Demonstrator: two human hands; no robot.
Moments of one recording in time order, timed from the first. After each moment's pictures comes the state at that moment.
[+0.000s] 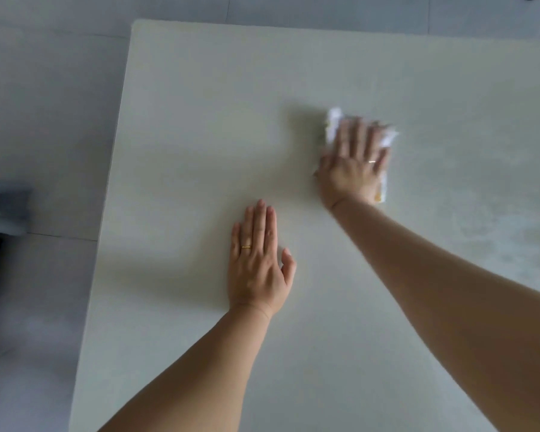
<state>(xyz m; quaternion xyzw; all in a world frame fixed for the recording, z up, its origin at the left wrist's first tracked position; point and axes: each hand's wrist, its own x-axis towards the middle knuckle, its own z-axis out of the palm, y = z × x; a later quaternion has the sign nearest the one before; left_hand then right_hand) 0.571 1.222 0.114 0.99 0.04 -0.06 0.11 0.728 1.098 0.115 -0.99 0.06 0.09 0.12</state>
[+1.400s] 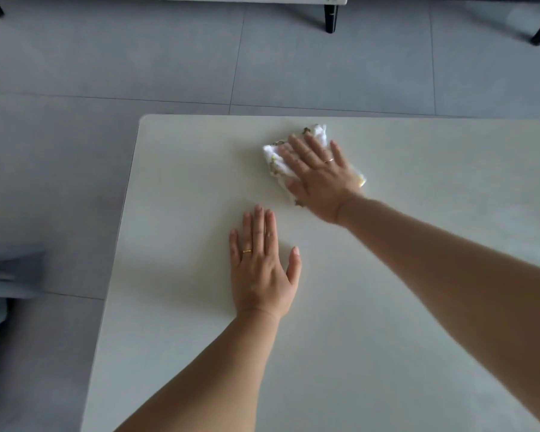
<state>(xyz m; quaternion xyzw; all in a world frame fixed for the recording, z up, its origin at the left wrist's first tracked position) 0.718 1.237 0.108 0.99 0.08 -0.03 0.10 0.874 1.125 0.114 -0.96 -0.25 0.11 0.08</state>
